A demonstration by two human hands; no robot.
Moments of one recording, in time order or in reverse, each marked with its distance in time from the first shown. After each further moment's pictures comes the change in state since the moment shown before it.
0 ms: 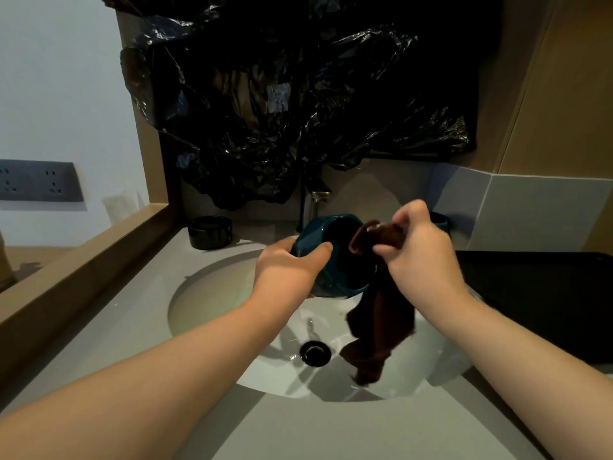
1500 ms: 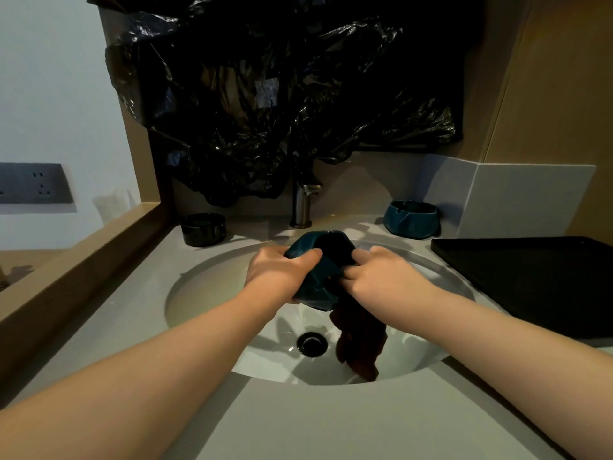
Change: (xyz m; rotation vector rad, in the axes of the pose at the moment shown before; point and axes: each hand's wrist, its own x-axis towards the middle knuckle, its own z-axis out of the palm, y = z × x) left_hand 0.008 -0.006 -0.005 0.251 -0.034 -0.113; right_hand -0.014 0.016 0.024 -0.896 -0.518 -0.894
